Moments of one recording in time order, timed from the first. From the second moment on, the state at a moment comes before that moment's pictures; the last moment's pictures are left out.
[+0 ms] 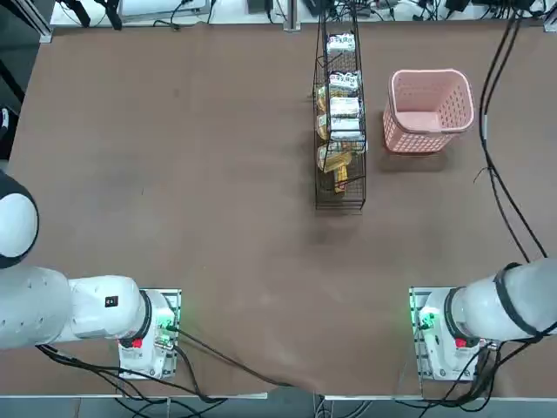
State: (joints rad) arm 0.08 0.08 0.15 -1.40 0.07 1.60 -0.74
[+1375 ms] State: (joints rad) arm 0.08 0.08 -0.02 -1.42 0.00 1.47 -0.01
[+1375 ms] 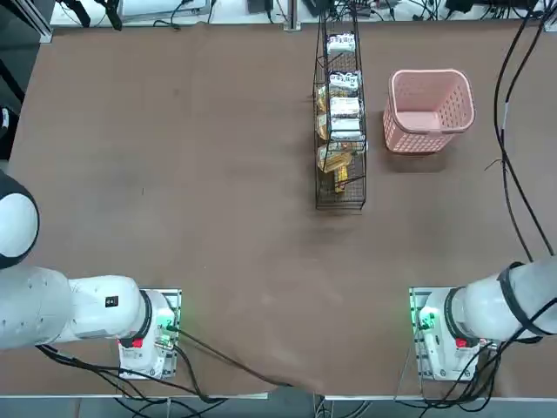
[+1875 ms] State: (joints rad) arm 0.08 0.03 -0.04 -1.45 0.00 1.47 0.09
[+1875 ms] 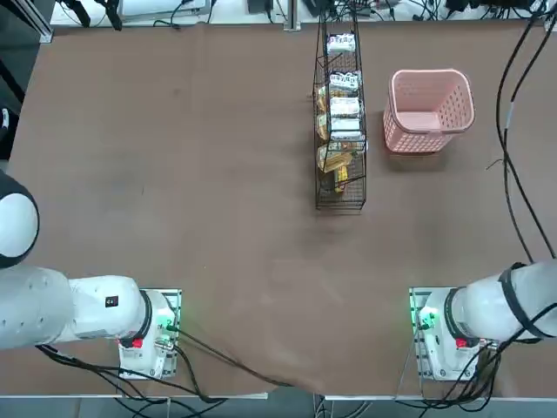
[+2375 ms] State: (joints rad) arm 0.08 -0.04 -0.04 -1.56 0.00 1.52 0.10
